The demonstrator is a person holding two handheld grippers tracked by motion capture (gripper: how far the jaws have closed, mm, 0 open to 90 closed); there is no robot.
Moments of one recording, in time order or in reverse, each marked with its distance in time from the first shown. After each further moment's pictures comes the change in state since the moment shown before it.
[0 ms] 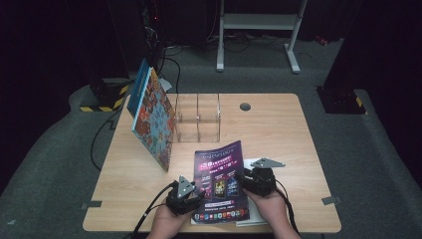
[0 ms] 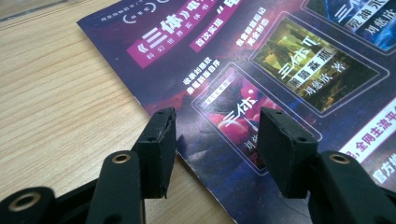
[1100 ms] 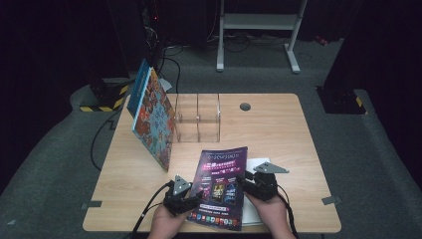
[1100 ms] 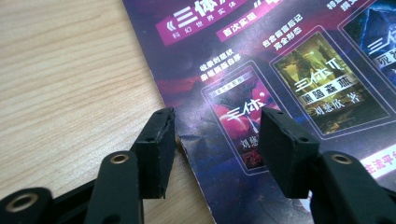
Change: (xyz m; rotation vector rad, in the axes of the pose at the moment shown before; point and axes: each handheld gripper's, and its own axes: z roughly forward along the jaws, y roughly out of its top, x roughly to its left) left arm 0.005 -0.003 -0.004 0.013 -0.001 -0.081; right arm 0.002 -0.015 -0.007 -0.067 0.020 0.032
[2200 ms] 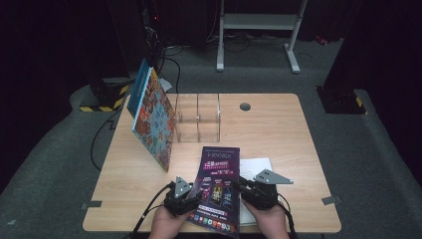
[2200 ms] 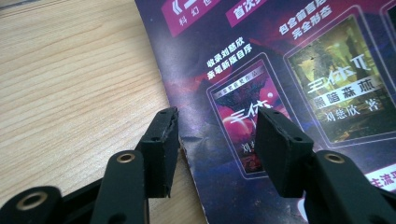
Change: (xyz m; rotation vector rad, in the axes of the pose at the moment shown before) left arm -0.002 0.000 -0.001 -0.013 0.016 0.029; right arm 0.031 0.001 -0.028 -0.102 0.108 -0.053
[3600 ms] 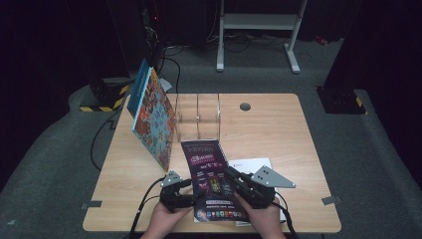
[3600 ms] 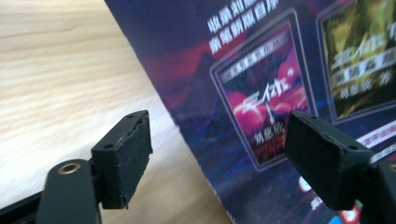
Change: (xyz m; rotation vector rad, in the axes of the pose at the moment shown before) left arm 0.029 0.008 0.001 -0.087 -0.279 -0.196; right arm 0.032 0.035 -0.017 -0.228 0.037 -0.125
